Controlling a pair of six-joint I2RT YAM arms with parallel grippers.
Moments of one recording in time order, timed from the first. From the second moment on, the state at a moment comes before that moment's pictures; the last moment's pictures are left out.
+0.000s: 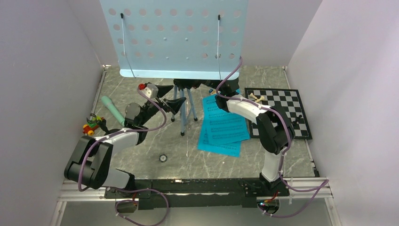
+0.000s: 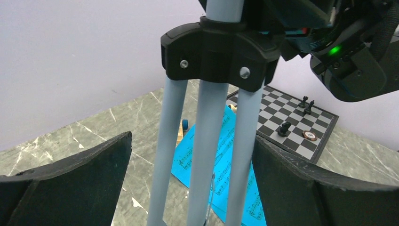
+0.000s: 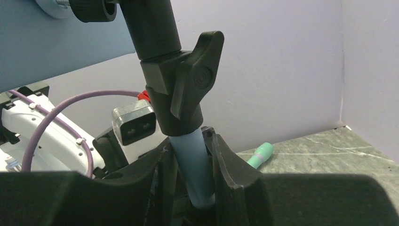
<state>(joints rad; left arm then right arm) -0.34 1.38 0.52 1.19 0.50 -0.28 0.58 1.88 1.31 1.21 -0.77 0.78</state>
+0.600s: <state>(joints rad) -0.34 1.62 0.63 1.39 0.68 -0.40 0.57 1.88 1.31 1.21 -0.77 0.77</state>
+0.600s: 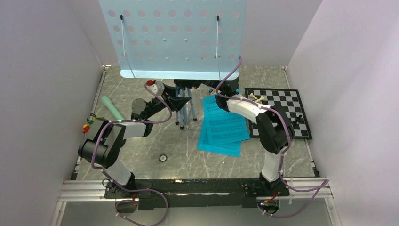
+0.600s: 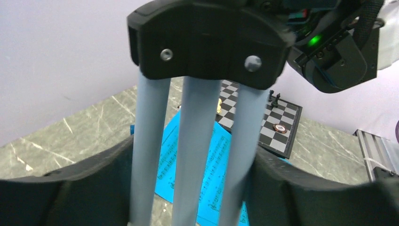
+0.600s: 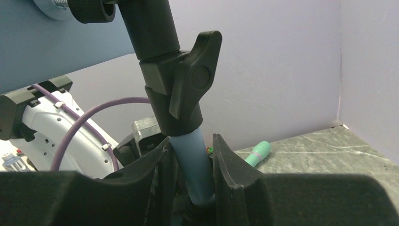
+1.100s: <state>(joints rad) -0.34 1.57 0.65 1.27 0.71 -0.37 0.57 1.89 1.35 1.17 -0.81 0.77</state>
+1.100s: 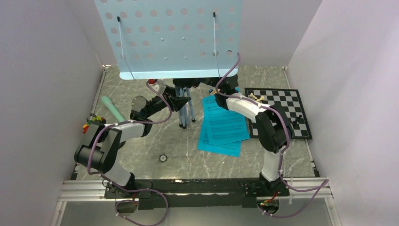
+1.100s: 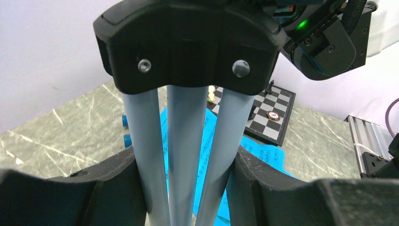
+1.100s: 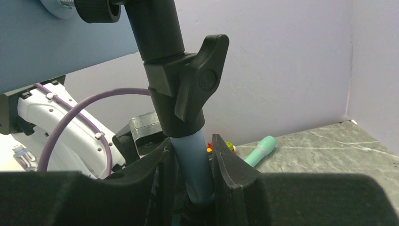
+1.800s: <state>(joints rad) -0.34 1.05 0.55 0.69 0.57 -0.39 0.65 1.89 1.43 1.08 -0.76 1.02</state>
